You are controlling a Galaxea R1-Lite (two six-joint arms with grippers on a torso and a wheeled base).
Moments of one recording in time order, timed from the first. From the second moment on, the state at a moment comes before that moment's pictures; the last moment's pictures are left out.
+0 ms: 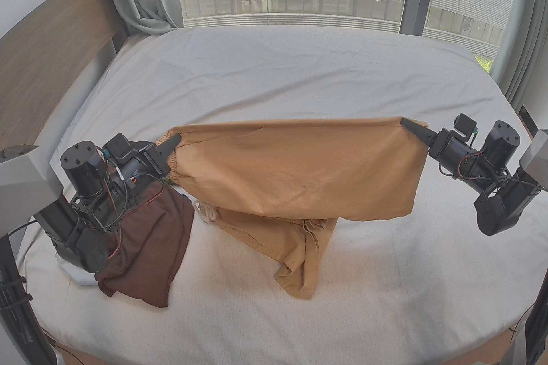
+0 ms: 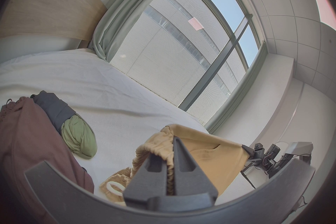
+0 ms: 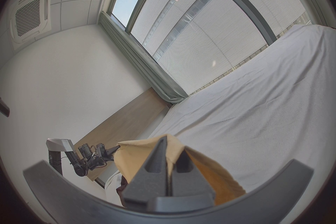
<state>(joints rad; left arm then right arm) -0.17 2.07 -0.65 -1.55 -0.29 -0.58 0.06 2.10 -0.79 -1.53 0.67 0.65</state>
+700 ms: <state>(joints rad) -0.19 2.28 -0.88 -1.54 -0.26 -0.58 0.03 2.28 -1.00 -1.53 0.65 0.68</state>
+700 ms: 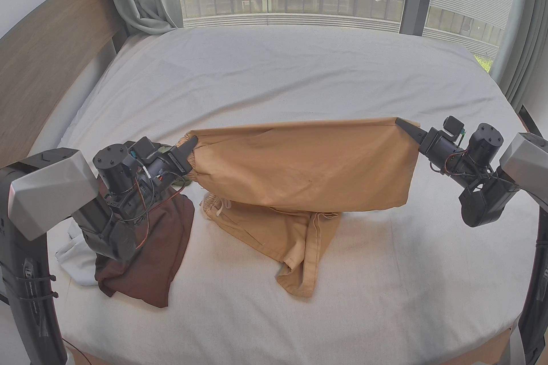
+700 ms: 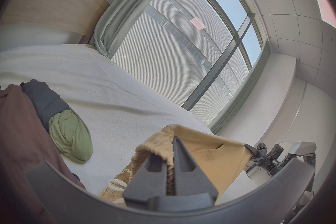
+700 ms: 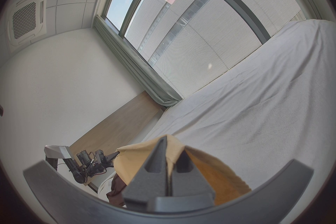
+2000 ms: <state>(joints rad) -0.22 2.53 -1.42 -1.27 -0.22 -0.64 -0.02 2.51 -1.30 -1.47 0.62 0.70</state>
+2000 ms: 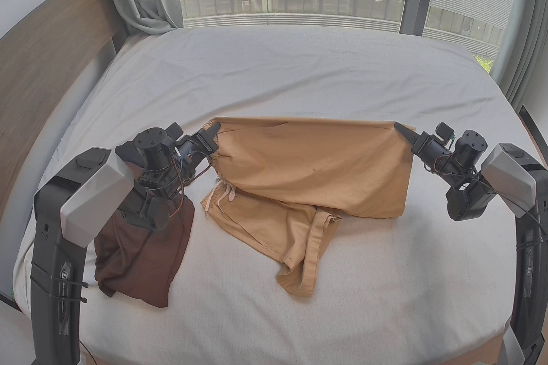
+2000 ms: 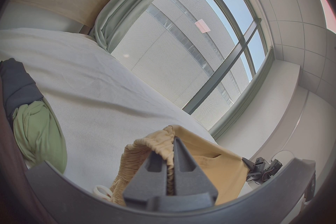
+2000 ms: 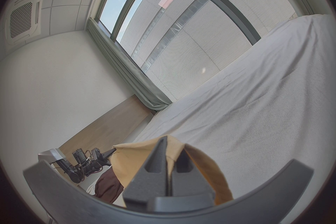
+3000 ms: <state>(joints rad) -0.20 2.57 -1.63 -0.97 -0.06 -0.70 -0.04 2.49 -1.22 -1.48 0.62 0.67</state>
